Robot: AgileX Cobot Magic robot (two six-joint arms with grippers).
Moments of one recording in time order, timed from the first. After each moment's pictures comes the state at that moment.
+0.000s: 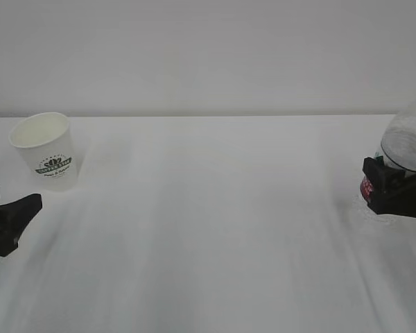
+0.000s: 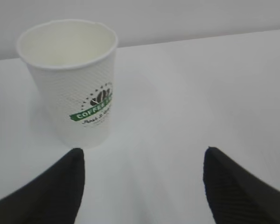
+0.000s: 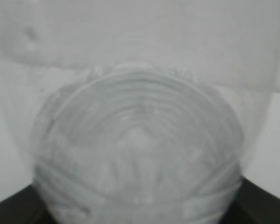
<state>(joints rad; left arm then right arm) -0.01 1.67 -0.15 0.32 -1.15 -0.13 0.06 1.74 -0.30 -0.09 -1.09 -0.04</state>
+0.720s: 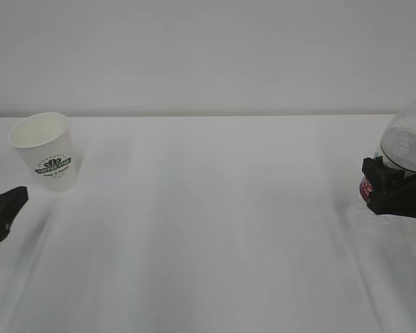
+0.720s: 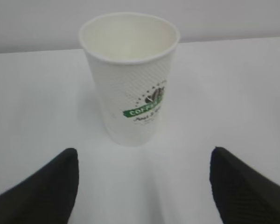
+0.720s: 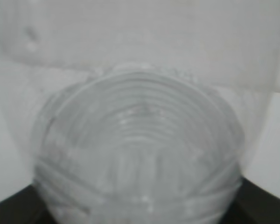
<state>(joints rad) 0.03 1.72 -0.19 0.22 -1.15 -0.10 0.06 1.74 -0.30 -0.09 -1.09 -0.04</state>
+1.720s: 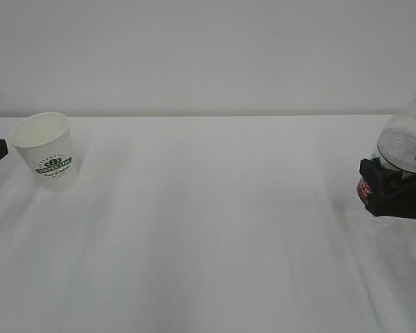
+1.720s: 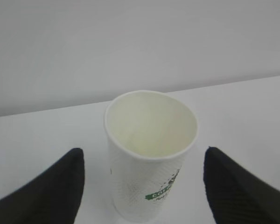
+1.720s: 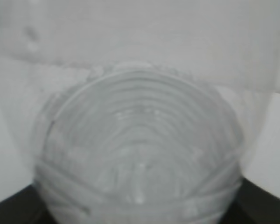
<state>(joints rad) 0.40 1.74 -0.49 0.90 -1.11 -0.45 0.06 1.74 -0.30 -0.11 -1.09 -0.04</state>
